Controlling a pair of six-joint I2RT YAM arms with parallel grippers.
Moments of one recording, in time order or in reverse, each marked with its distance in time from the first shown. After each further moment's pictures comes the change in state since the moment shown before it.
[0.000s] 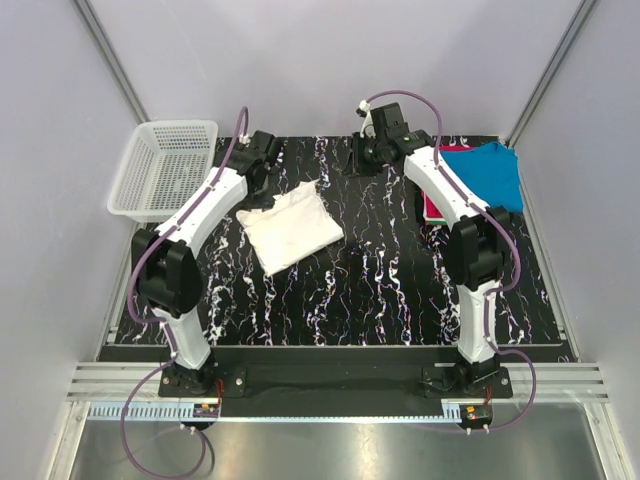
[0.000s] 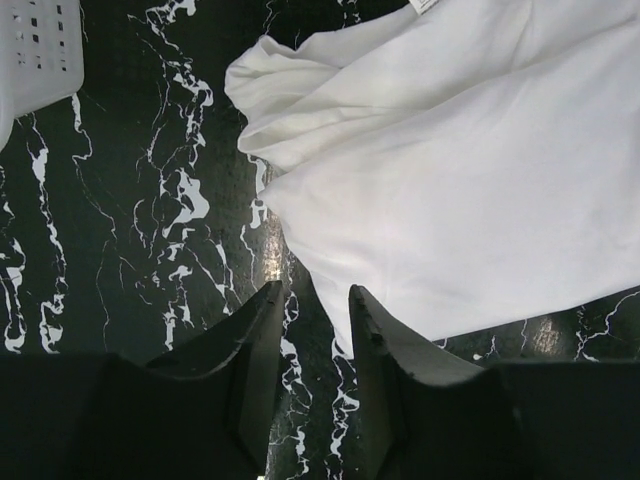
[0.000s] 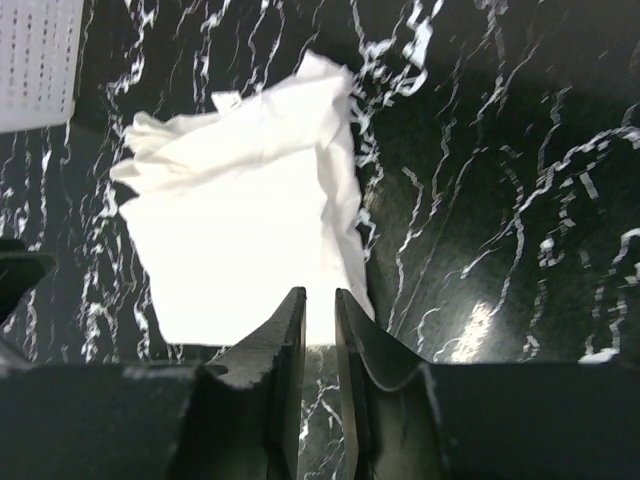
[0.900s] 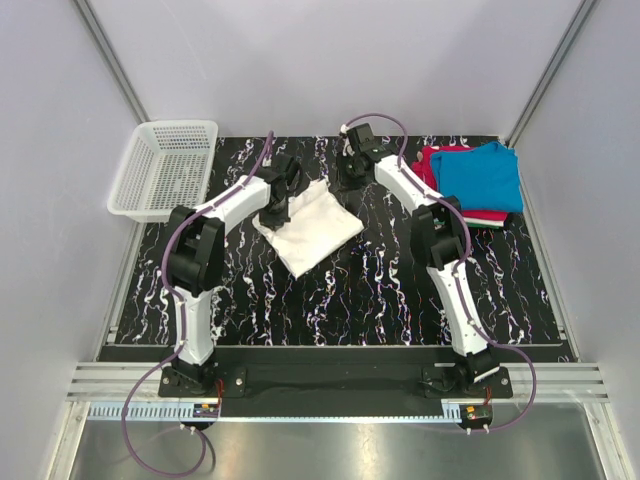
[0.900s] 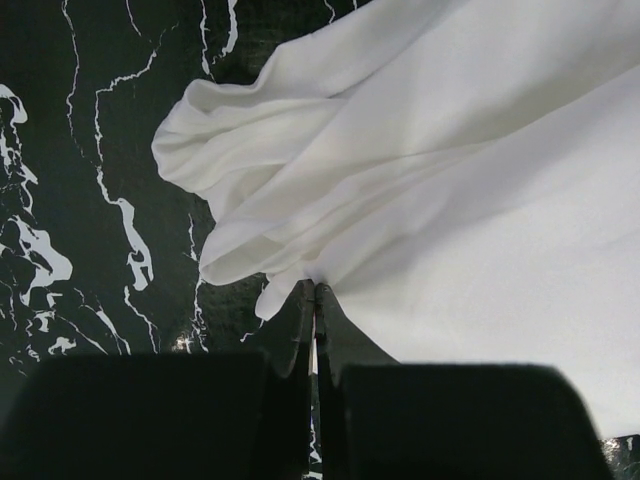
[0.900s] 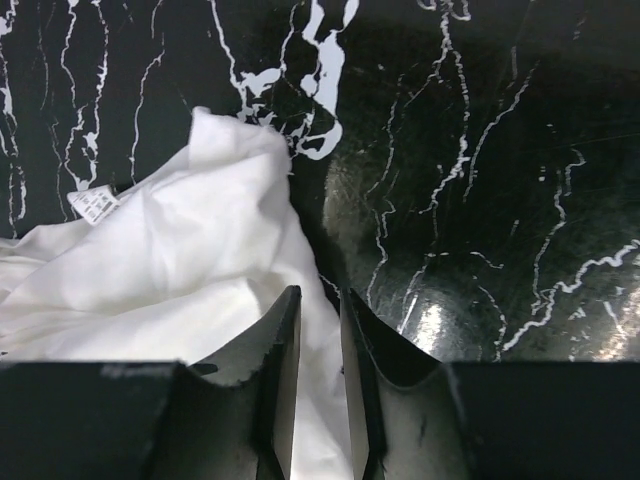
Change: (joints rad) left arm -0.020 0.225 -0.076 0.175 0.097 0.003; right arm 0.023 0.434 0.285 0.003 0.080 -0.019
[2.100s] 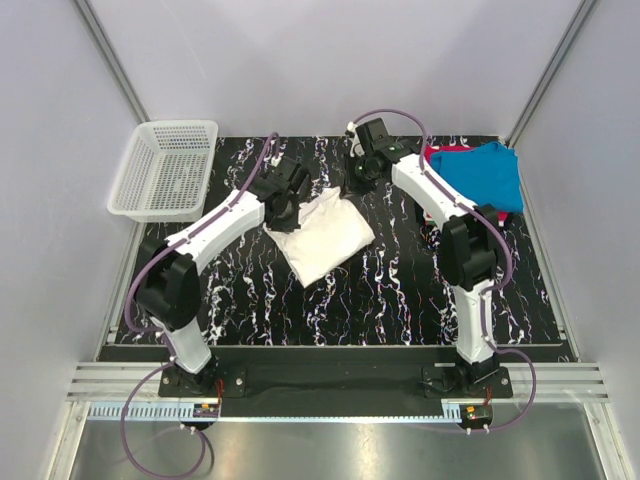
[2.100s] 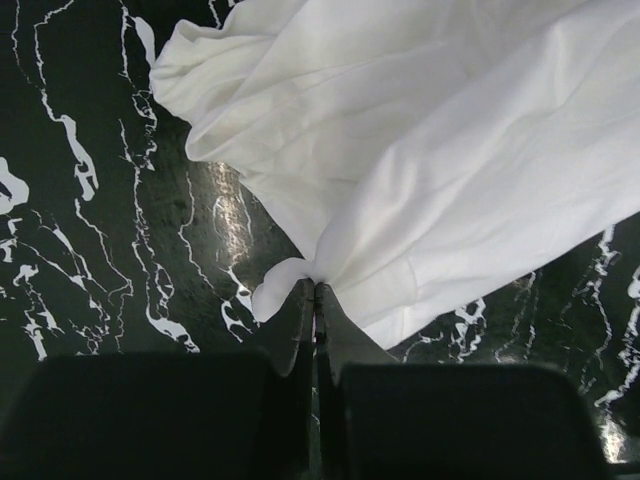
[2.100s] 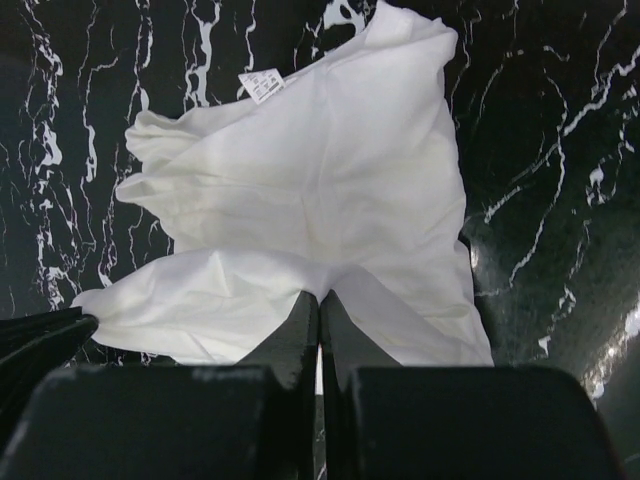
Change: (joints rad) left arm -0.143 -0.302 -0.135 -0.014 0.044 -0.037; right arm 0.029 -0.422 -0.377 -0.073 -0.053 0.026
